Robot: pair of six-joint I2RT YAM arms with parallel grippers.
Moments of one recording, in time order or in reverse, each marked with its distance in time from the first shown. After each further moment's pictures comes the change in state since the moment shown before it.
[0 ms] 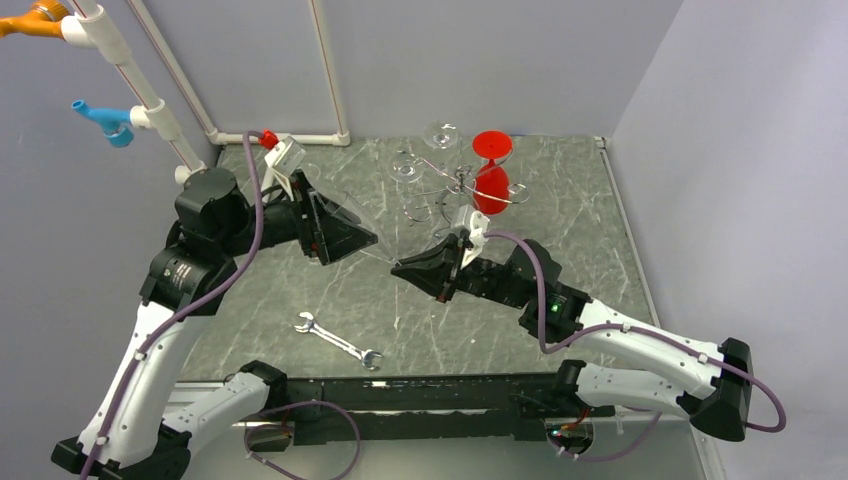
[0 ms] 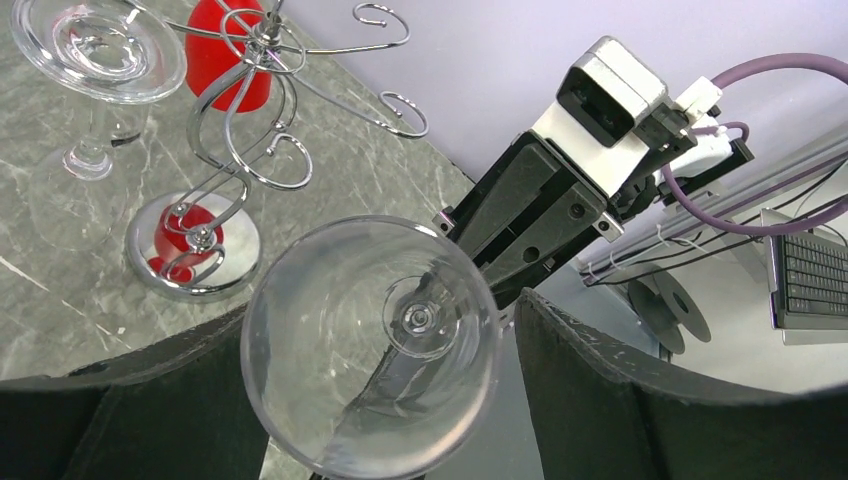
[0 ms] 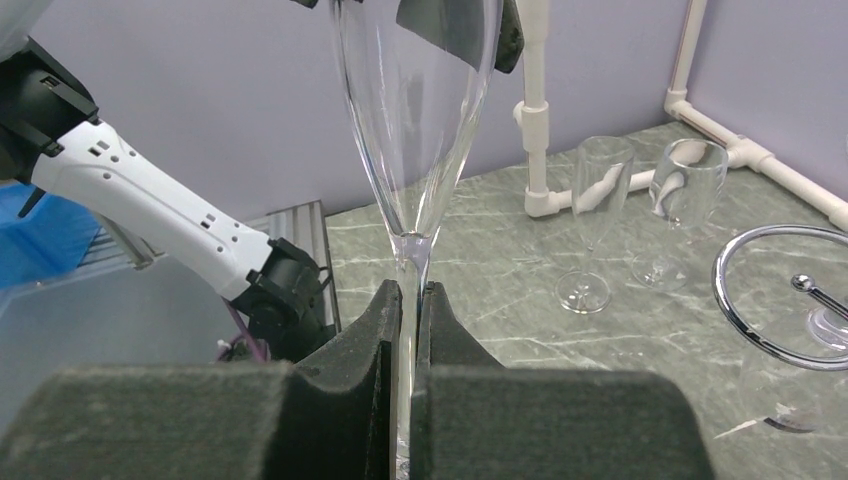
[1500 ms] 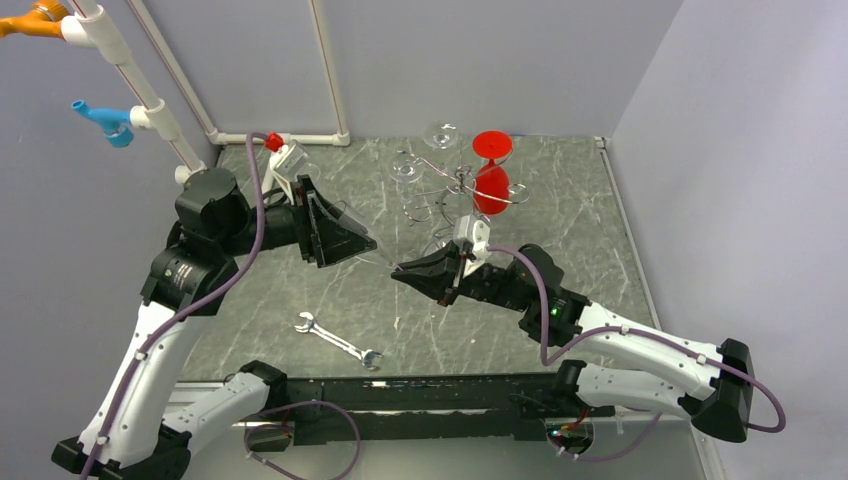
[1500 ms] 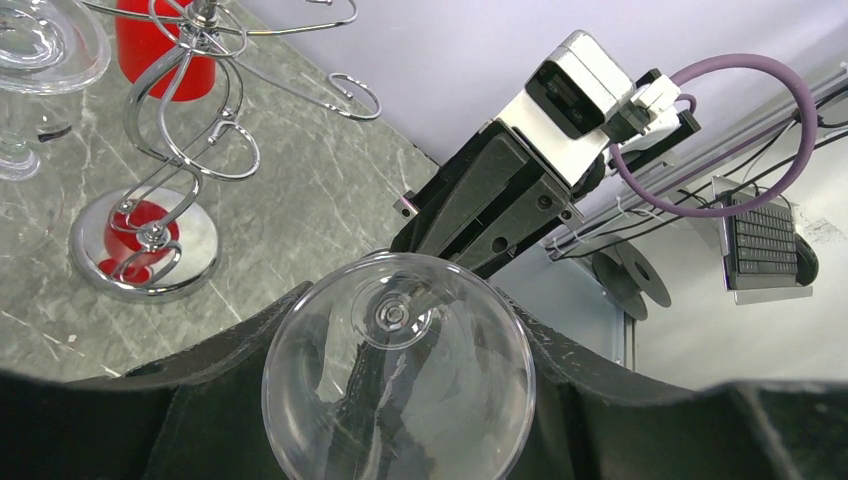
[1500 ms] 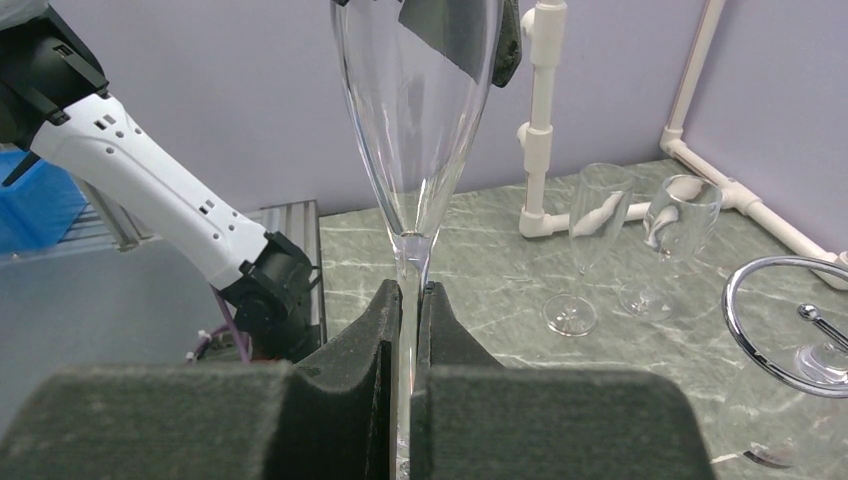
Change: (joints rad) left arm 0.000 0.000 -0.002 0.013 0.099 -0.026; right arm 0.001 -0.013 -0.043 0.067 -0.045 -0.083
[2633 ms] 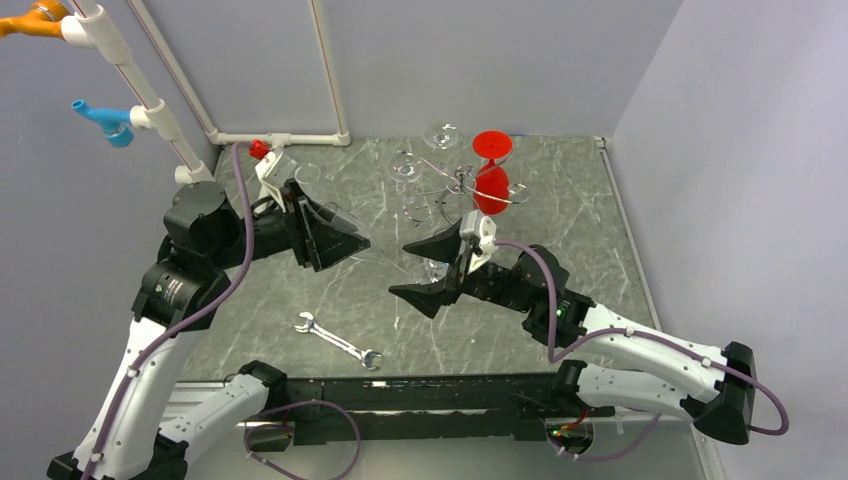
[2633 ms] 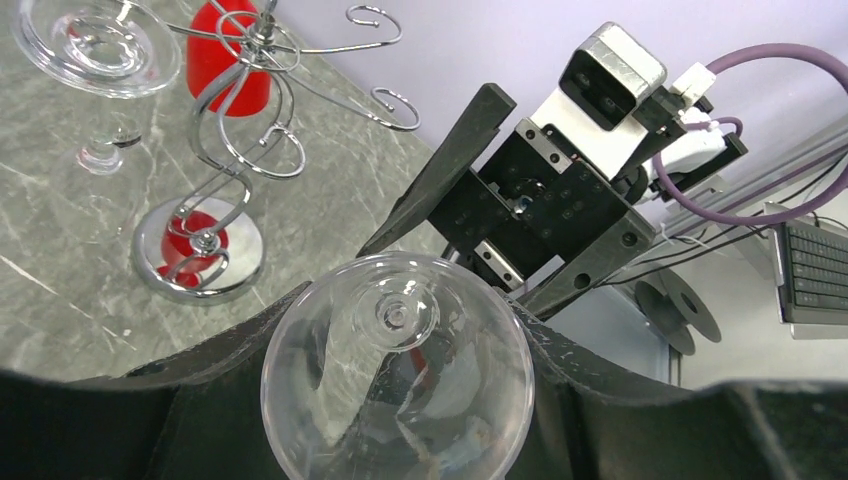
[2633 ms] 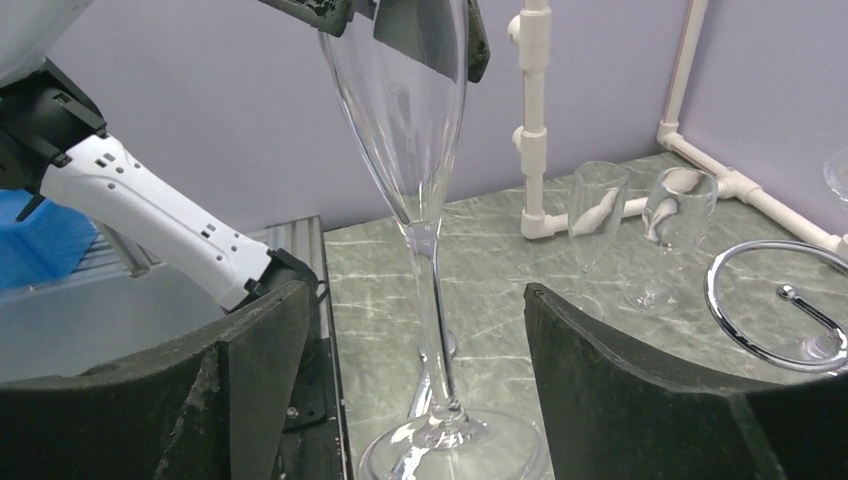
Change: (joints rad) left arm 0.000 -0.060 -0.035 -0.003 -0.103 0.023; right arm 0.003 -0.015 -0.002 -0.001 0.038 0.049
